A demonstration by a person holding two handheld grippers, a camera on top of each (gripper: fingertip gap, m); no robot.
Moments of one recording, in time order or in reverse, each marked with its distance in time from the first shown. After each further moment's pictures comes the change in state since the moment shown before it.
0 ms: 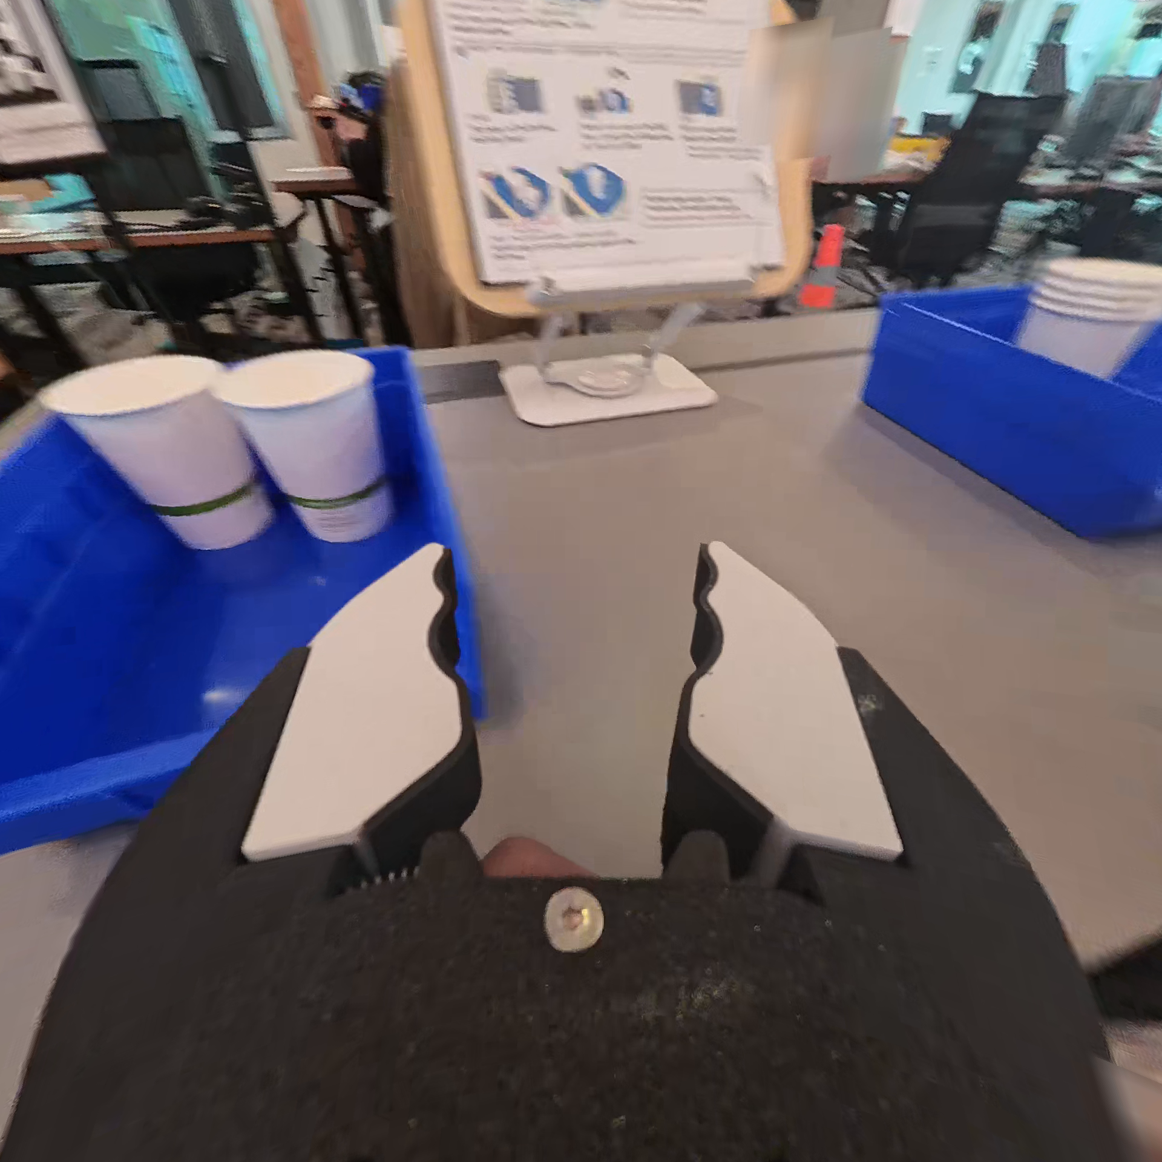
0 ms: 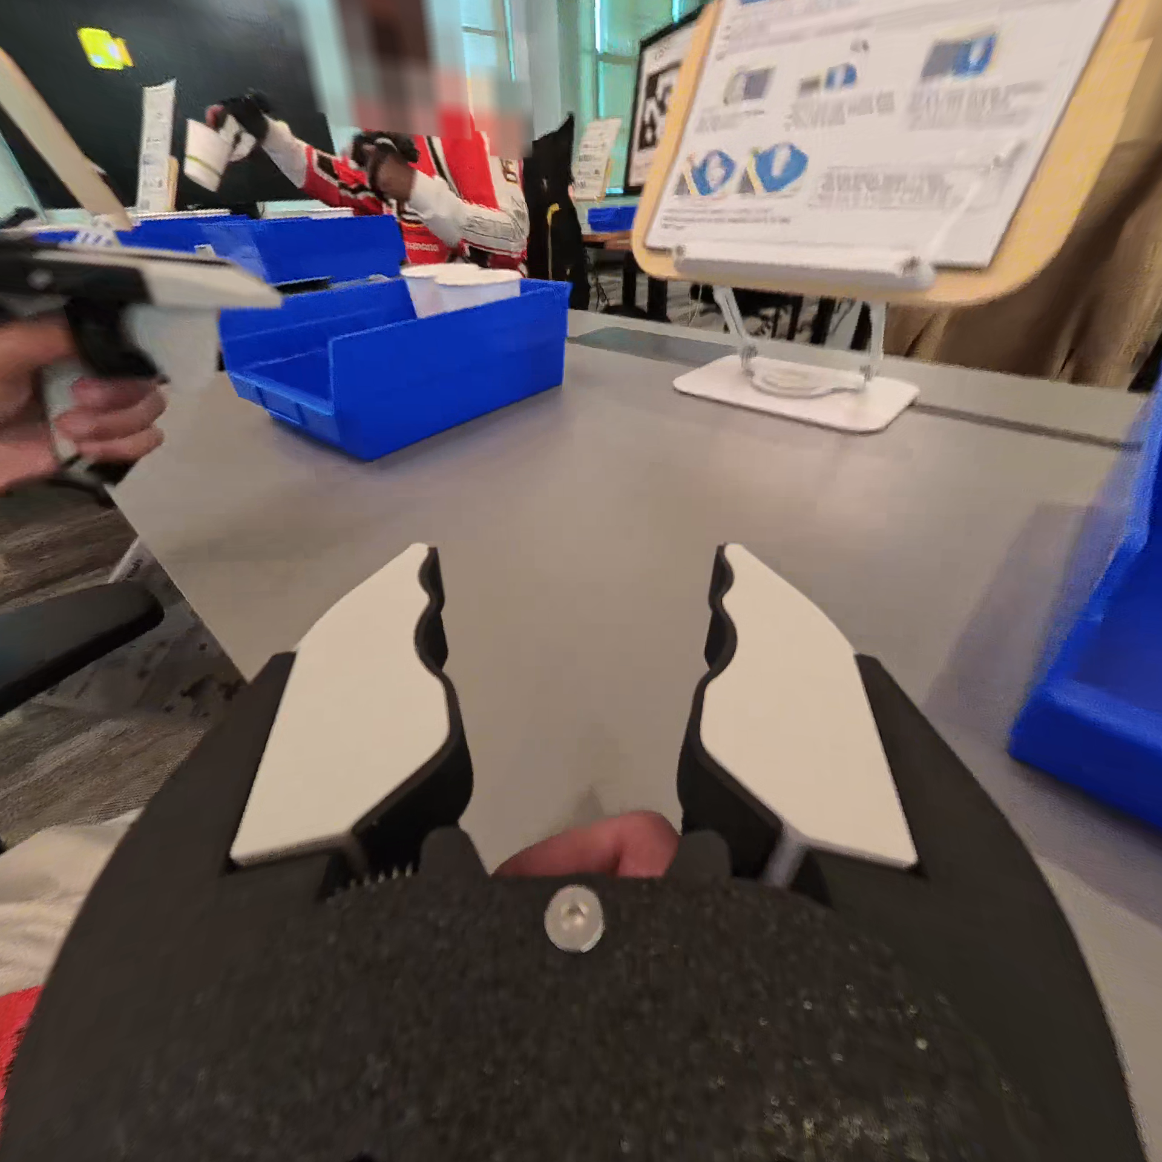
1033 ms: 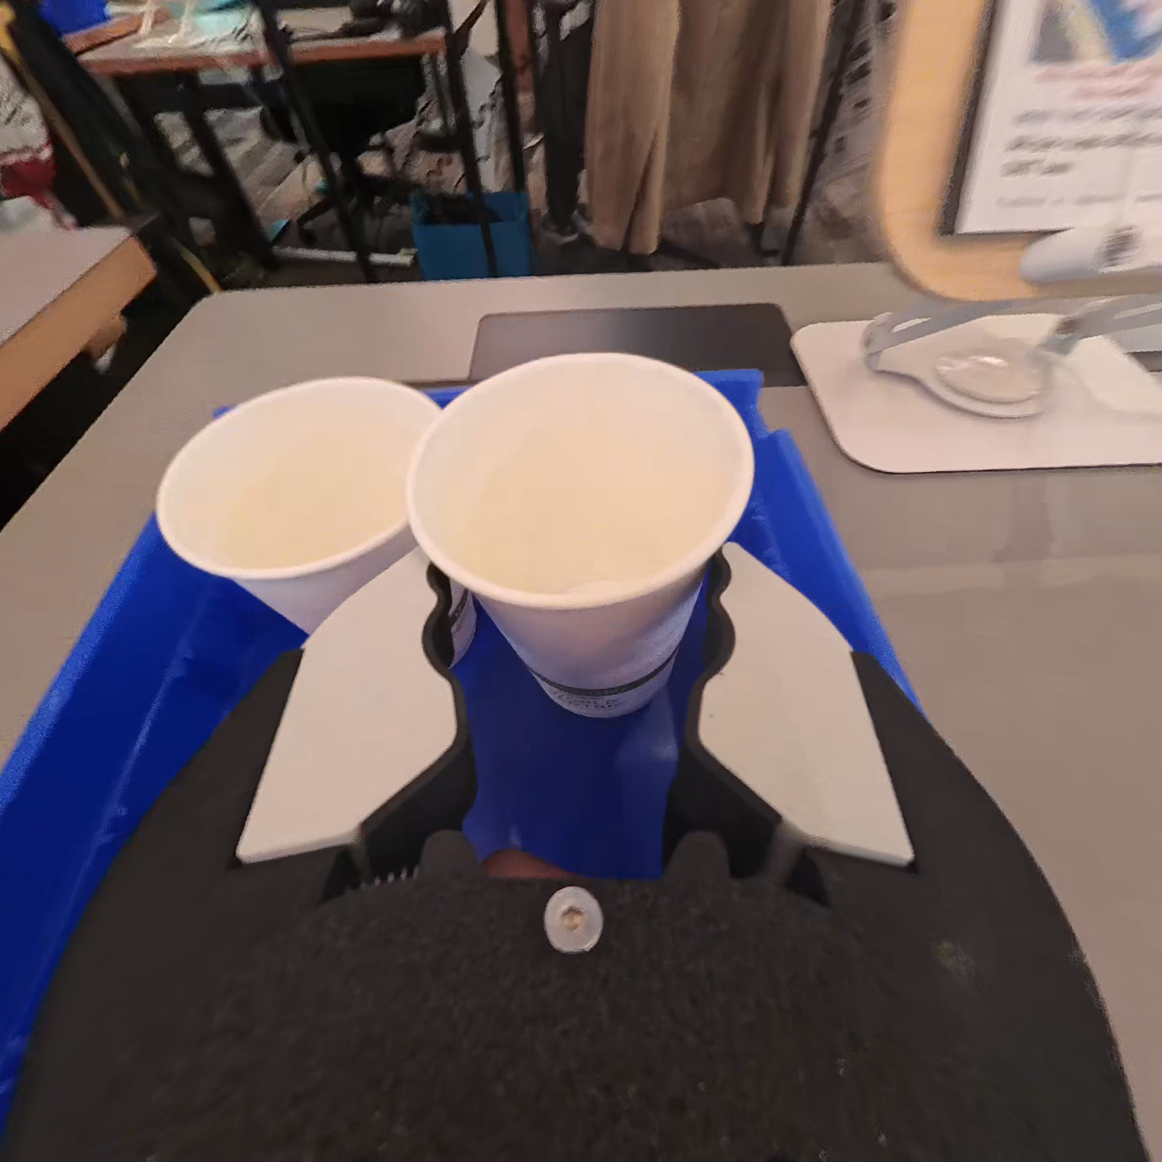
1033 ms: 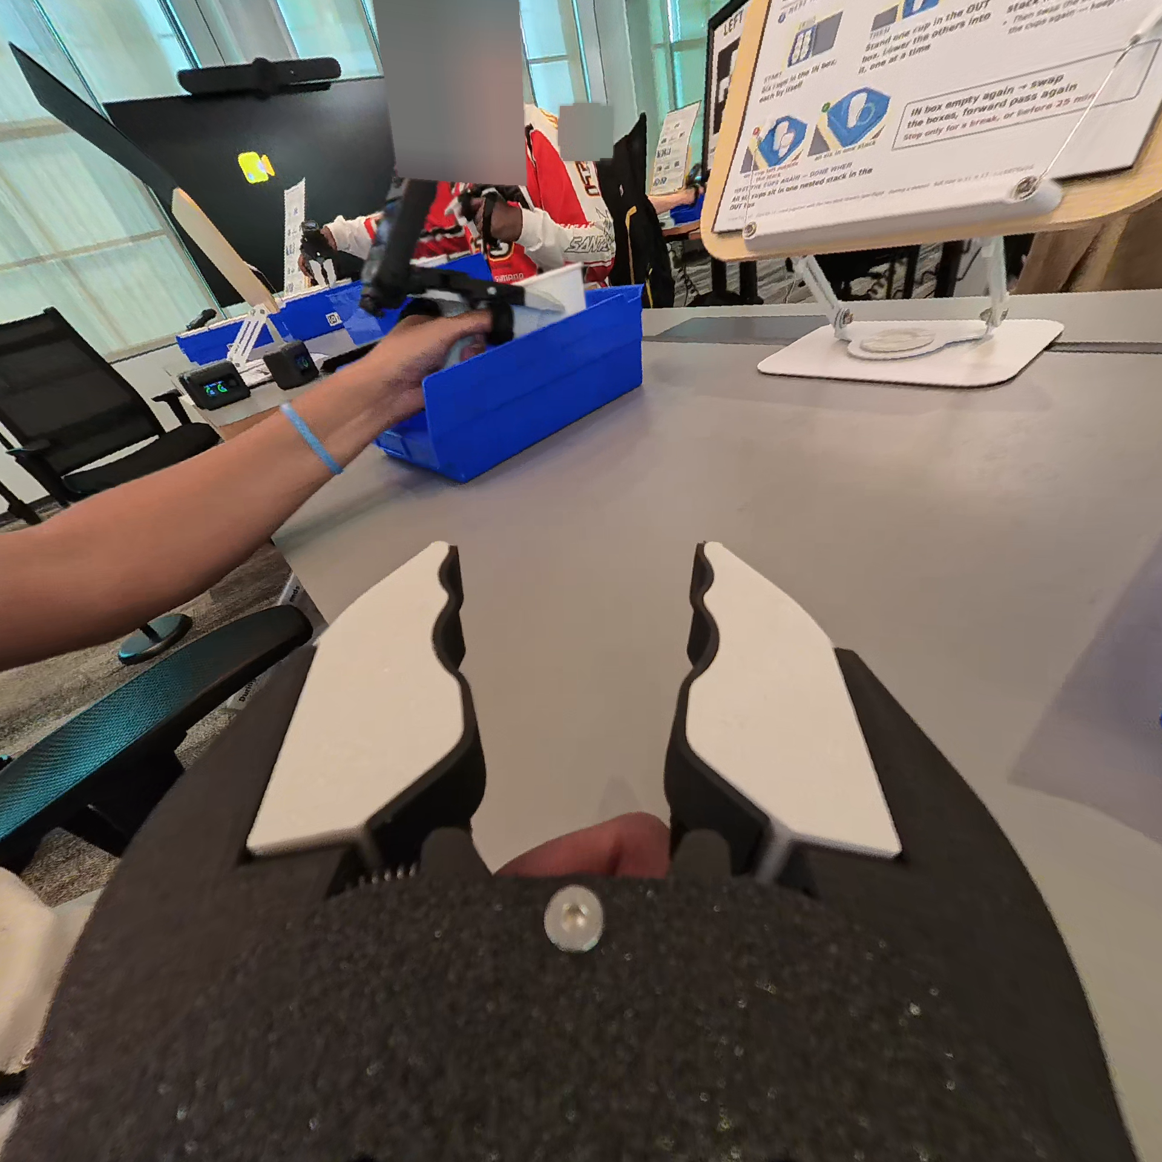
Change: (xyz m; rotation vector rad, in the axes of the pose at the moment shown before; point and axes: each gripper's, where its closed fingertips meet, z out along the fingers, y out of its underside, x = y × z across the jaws) left arm -0.182 0.004 0.191 -0.222 -0.271 -0.040; right arm -0.012 -0.004 -0.007 0.005 -0.149 0.182
